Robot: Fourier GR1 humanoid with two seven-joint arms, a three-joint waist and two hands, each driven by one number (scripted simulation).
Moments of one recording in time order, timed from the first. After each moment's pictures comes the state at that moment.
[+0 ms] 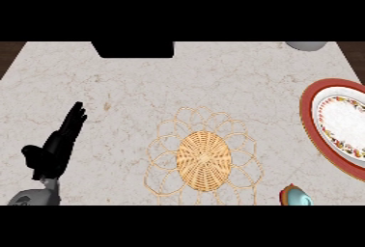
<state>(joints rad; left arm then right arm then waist) -0.06 0.26 0.03 -1.34 0.07 -0.02 -0.12 0.23 -1.01 -0.68 -1.19 0.10 0.16 -0.57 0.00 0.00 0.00</state>
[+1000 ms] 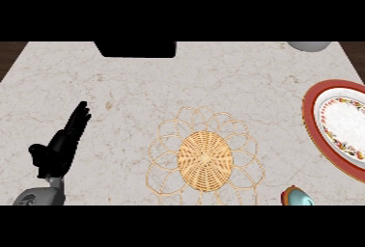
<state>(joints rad) -0.07 0.23 0.04 -1.34 0.03 -0.04 -0.12 -0.21 -0.70 -0.32 -1.31 0.28 0.05 -0.13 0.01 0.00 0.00</state>
